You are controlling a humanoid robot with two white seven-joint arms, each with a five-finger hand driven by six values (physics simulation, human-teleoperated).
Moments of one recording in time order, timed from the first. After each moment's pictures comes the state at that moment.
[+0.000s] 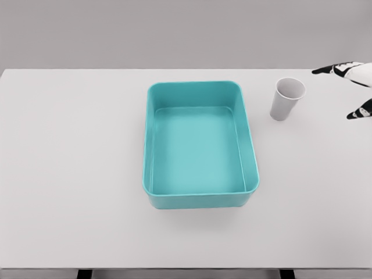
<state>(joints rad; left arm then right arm) 0.01 0.00 -0.07 -0.08 0.25 -0.04 -0.46 -0.54 -1.08 0.43 -1.50 0.02 -0.35 0.56</state>
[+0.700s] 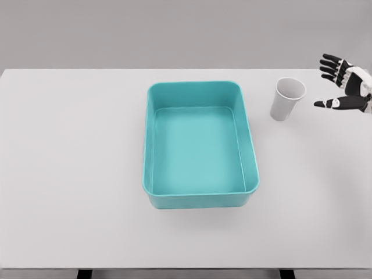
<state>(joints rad) 0.01 0.00 -0.07 -0.08 0.25 -0.04 -0.46 -0.58 -0.65 0.31 -0.85 -0.58 -0.25 0.61</state>
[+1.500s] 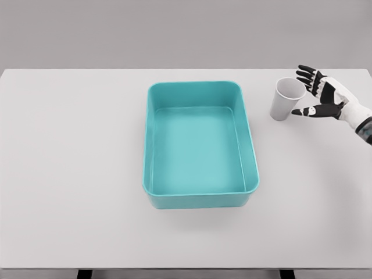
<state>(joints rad) 0.01 0.00 -0.07 -0.08 0.25 -0.04 -0.46 -0.59 -0.56 0.34 -0.81 -0.56 -0.26 0.61</state>
